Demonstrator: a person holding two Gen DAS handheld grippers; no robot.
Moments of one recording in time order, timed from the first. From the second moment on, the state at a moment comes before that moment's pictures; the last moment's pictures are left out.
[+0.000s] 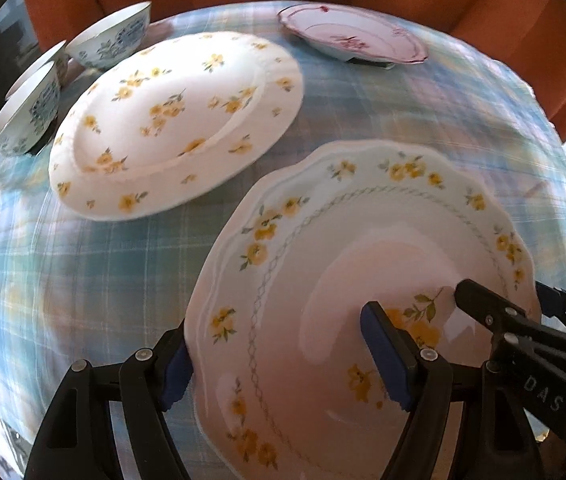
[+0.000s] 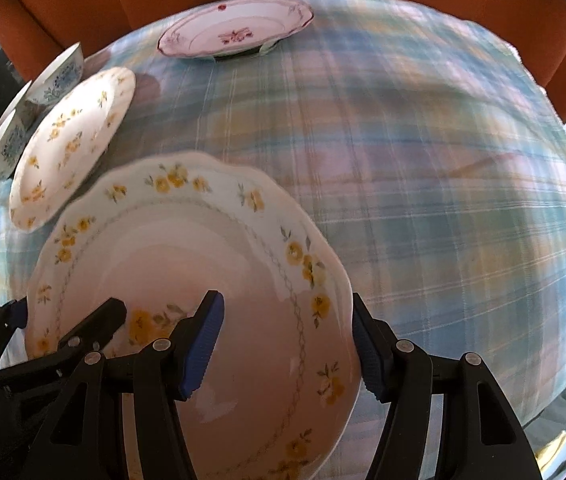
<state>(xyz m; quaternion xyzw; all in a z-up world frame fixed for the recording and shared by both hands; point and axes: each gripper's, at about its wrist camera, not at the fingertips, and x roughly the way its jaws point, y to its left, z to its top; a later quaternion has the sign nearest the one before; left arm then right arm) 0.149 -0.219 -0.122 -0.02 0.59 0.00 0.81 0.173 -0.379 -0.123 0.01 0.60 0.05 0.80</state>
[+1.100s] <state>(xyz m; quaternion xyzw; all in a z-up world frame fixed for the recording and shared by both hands) 0.134 -0.119 -0.051 -0.01 0.52 -0.05 0.85 0.143 -0.287 -0.041 0.05 0.49 0.02 0.87</state>
